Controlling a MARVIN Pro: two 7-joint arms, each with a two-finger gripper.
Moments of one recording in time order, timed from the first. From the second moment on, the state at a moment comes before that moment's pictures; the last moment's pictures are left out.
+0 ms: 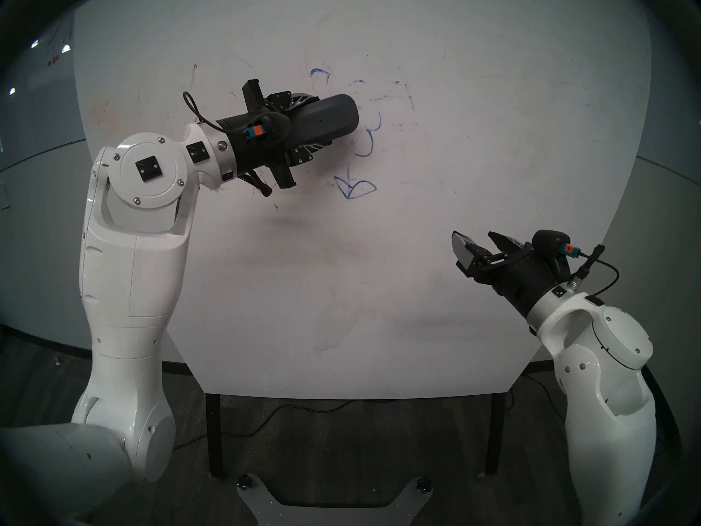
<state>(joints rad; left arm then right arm) 0.91 -1.41 -1.46 -1.94 0.60 0.03 -0.92 -1.85 -1.10 1.92 -2.32 0.75 0.46 0.14</state>
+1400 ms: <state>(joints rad) 0.70 -1.49 -1.54 -1.77 0.48 0.06 -0.96 -1.85 -1.10 1.92 -2.32 0.75 0.46 0.14</state>
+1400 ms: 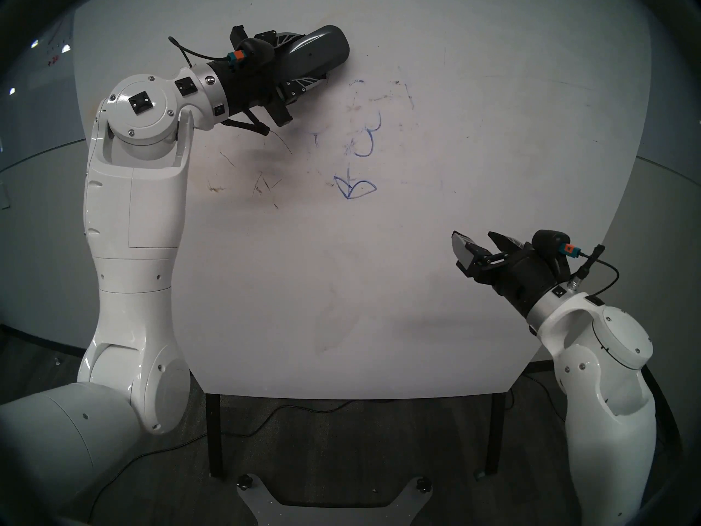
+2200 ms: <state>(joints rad) 0.74 -1.50 -1.55 -1.80 0.48 0.13 -0.98 -1.85 -1.10 1.92 -2.32 0.75 0.46 0.14</state>
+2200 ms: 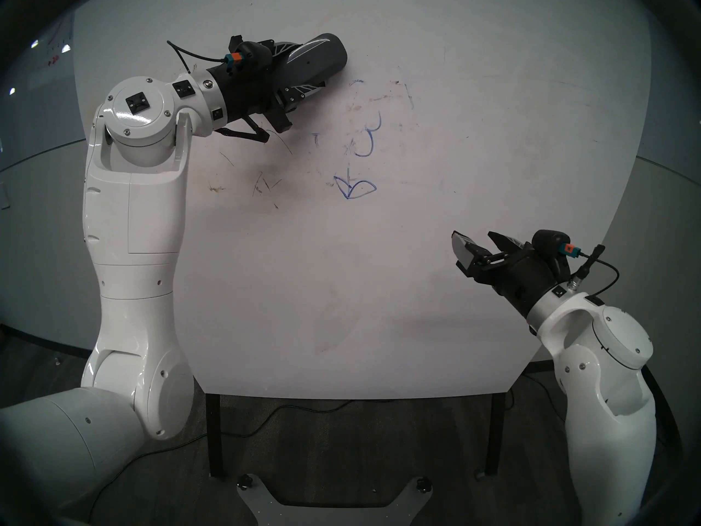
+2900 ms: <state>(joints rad) 0.81 -1.51 -1.55 -1.82 0.46 0.14 -0.97 -1.85 -1.10 1.92 -2.32 0.75 0.46 0.14</state>
